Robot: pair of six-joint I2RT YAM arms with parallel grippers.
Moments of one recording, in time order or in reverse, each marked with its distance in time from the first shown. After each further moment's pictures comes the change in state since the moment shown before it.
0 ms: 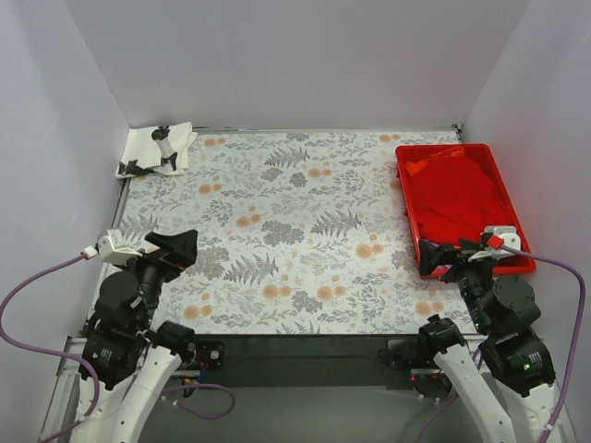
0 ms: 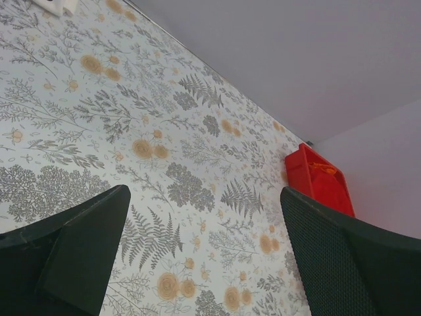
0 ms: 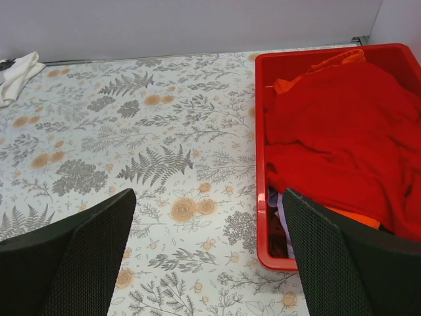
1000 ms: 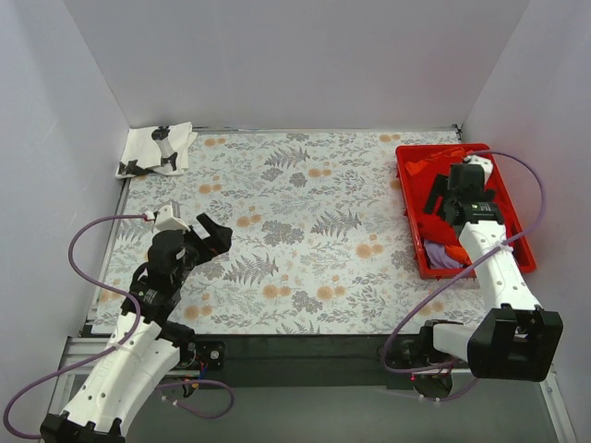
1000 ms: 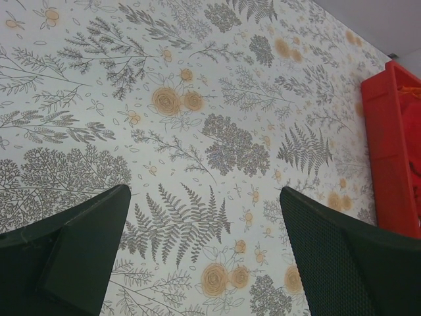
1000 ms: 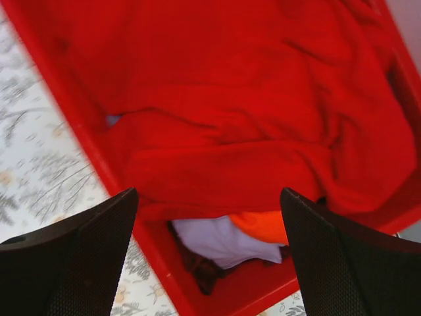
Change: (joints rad) left arm 0.000 0.366 -0.216 0.307 0.142 0.123; right arm -0.345 1.027 0.210 0.111 0.125 0.056
